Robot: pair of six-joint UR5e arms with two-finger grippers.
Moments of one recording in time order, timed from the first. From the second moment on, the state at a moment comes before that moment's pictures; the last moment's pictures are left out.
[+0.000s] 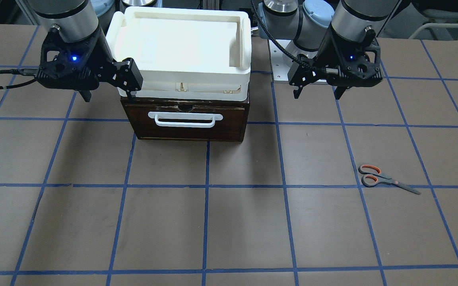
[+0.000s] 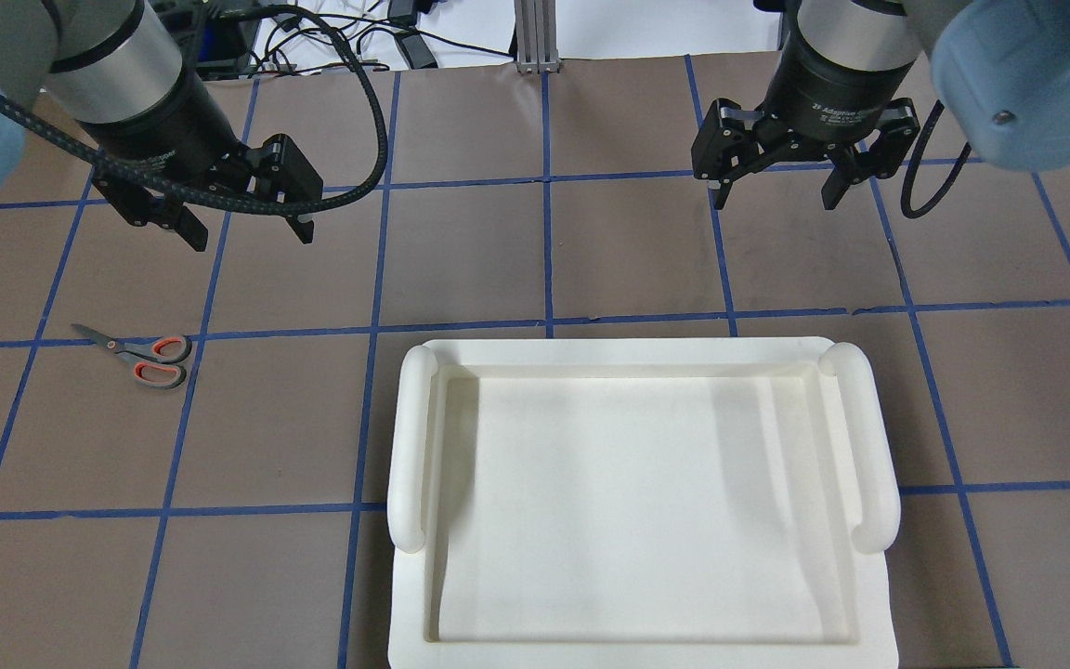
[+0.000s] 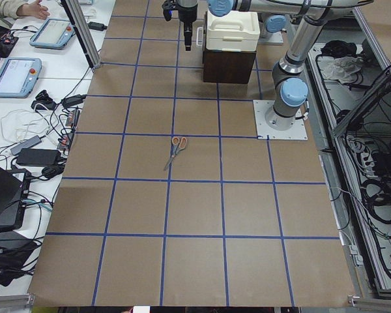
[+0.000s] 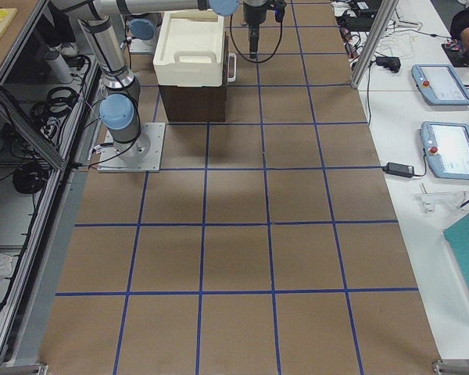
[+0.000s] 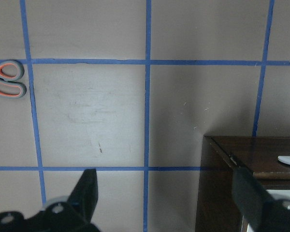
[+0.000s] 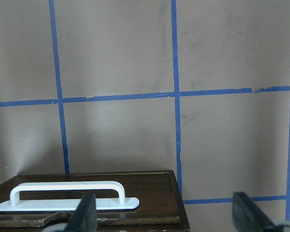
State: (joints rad) left arm -1.57 -1.54 -1.57 -1.61 1.55 -0.02; right arm 1.64 -1.55 1.53 -1.57 -1.55 0.12
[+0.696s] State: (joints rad) left arm -1.39 -1.55 -1.57 -1.59 1.55 0.49; right arm 1.65 -1.52 1.53 -1.57 -1.50 0.08
